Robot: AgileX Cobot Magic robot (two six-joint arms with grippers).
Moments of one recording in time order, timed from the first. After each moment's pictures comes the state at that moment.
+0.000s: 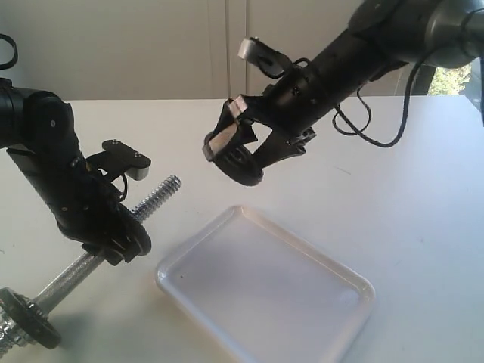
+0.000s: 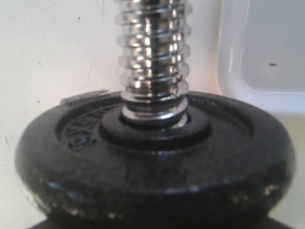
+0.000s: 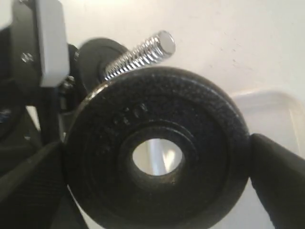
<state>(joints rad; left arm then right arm) -0.45 1.71 -1.05 -0.11 0.80 0.36 0.30 2.02 -1.63 0.90 1.19 -0.63</state>
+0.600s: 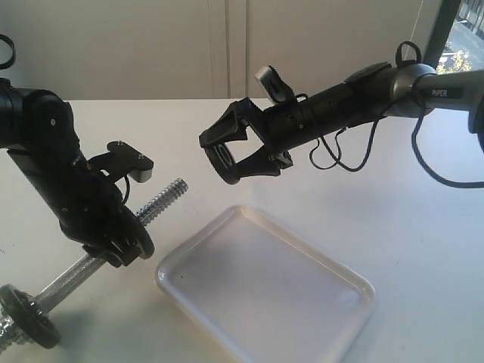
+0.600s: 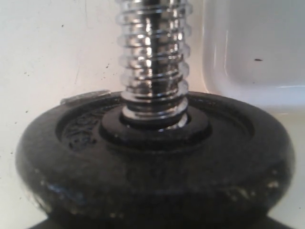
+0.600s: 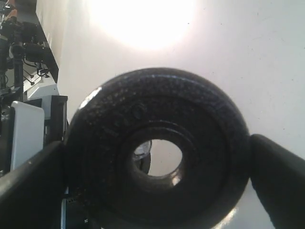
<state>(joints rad) -0.45 1.71 -1.05 -0.16 0.80 0.46 0.24 2.30 -1.71 1.25 1.19 -0.73</state>
